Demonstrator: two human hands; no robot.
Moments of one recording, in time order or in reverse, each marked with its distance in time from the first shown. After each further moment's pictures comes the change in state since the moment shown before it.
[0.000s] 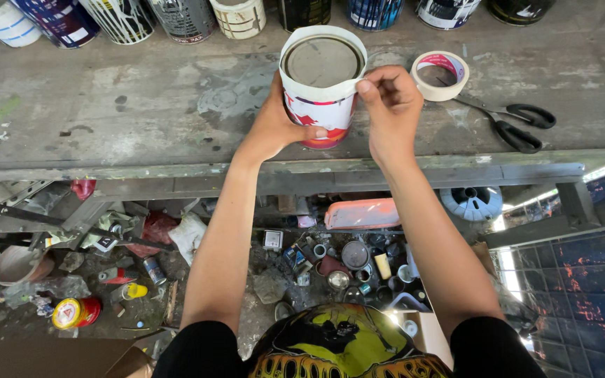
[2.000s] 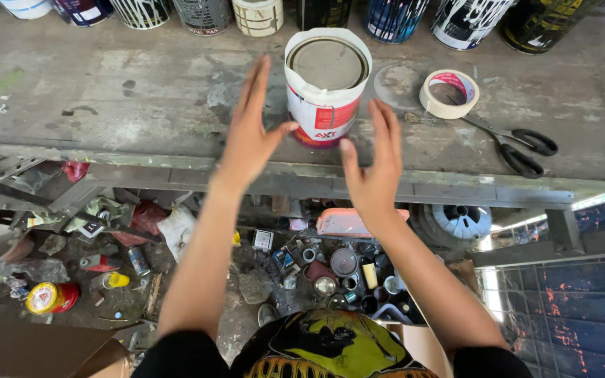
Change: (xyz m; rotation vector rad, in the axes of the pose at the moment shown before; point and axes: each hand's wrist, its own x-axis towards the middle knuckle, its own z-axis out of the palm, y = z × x) left_hand -0.048 0.036 -0.024 0.594 0.251 0.235; right_hand -0.068 -0.039 0.031 -0.795 -0.101 -0.312
